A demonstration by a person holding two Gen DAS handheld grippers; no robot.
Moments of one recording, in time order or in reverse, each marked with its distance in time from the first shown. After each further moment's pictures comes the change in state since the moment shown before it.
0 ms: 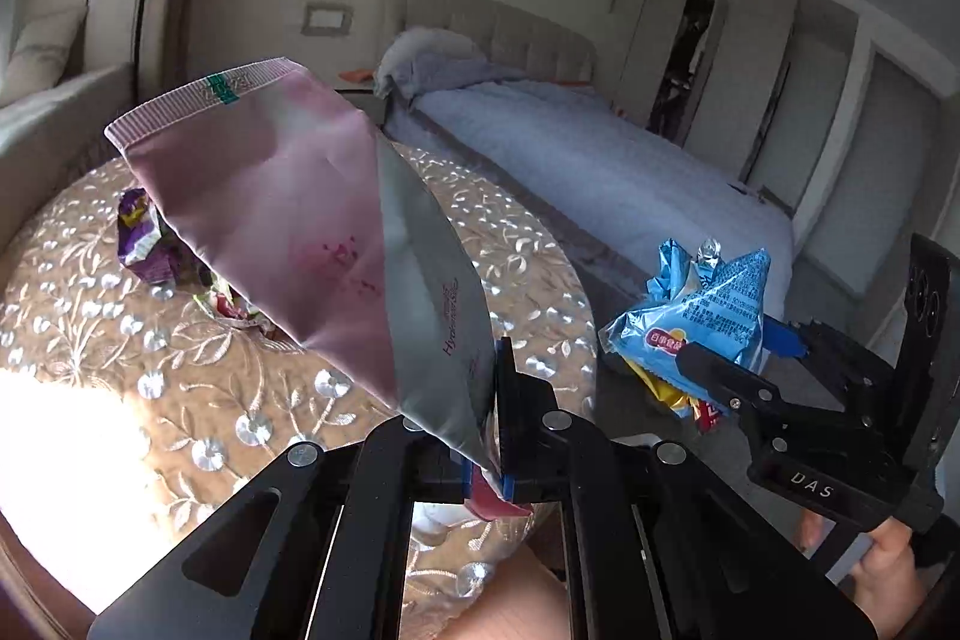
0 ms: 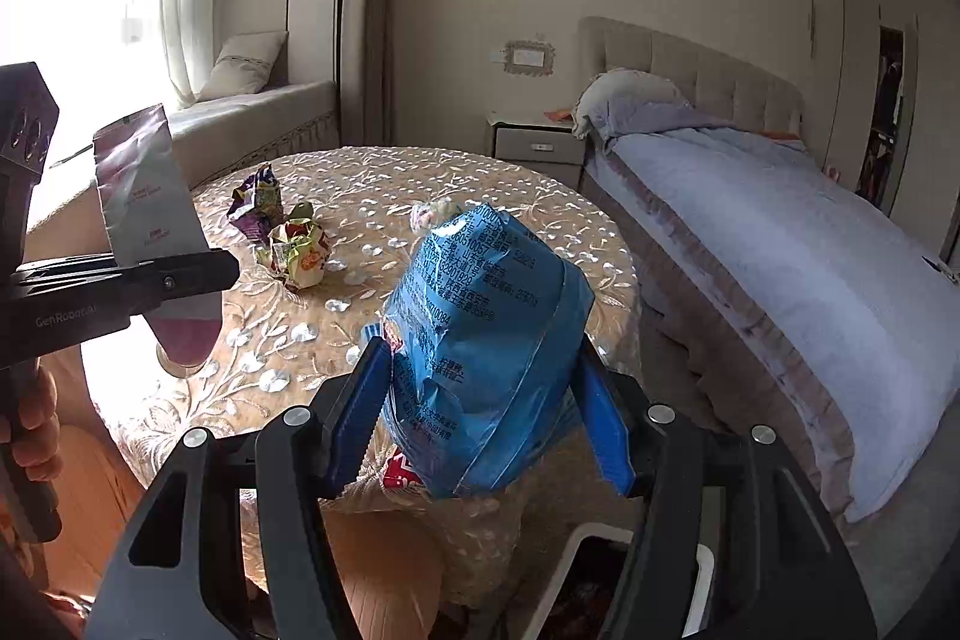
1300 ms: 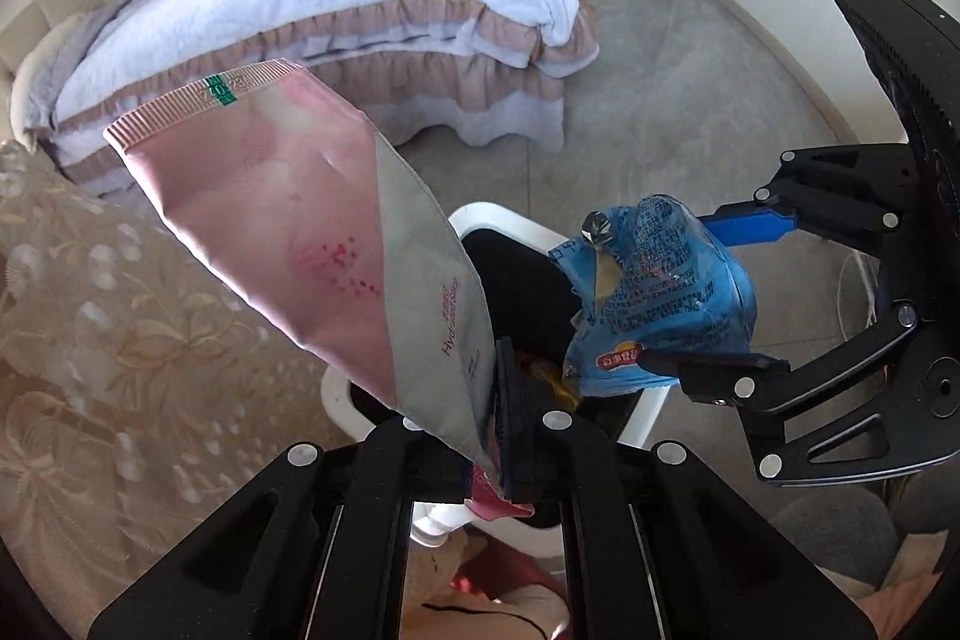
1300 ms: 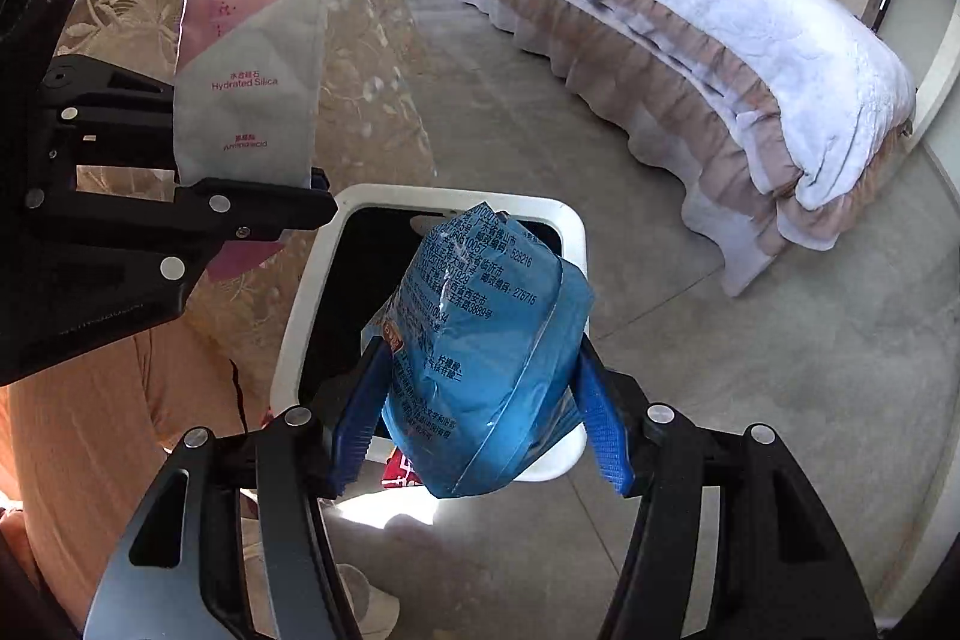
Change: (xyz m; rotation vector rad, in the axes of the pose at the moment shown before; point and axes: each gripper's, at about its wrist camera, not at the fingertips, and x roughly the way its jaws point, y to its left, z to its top) left arm 0.254 -0.200 -0.127 0.789 0.502 -0.359; right arm 0.060 -0.161 -0.237 0.247 0.538 -0.201
